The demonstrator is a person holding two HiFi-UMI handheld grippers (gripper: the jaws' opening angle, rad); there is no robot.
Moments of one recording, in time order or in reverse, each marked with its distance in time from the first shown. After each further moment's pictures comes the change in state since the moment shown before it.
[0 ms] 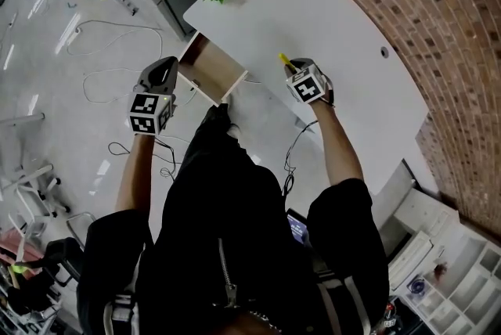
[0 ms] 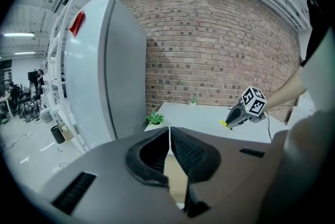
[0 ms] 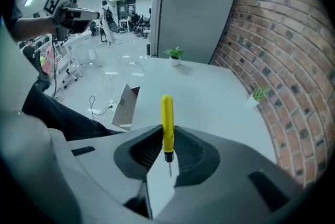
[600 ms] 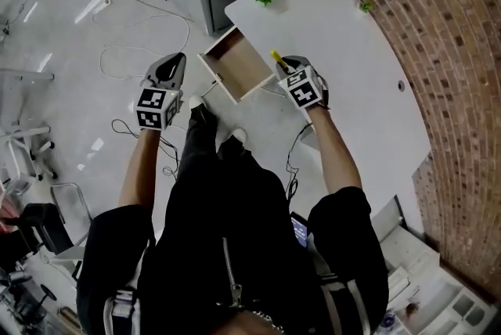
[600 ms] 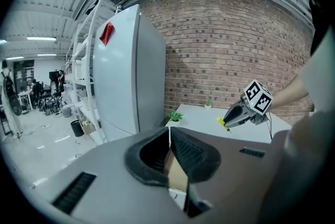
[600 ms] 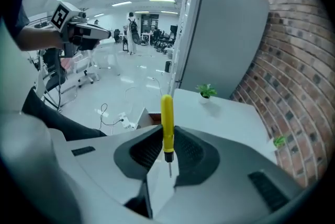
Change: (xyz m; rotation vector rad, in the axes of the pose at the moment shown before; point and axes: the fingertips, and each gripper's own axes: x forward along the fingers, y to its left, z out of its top) left arm -0.079 0.043 -0.017 -0.063 -0.047 0.178; right arm -0.013 0.087 0.122 -0.175 -0.191 0.095
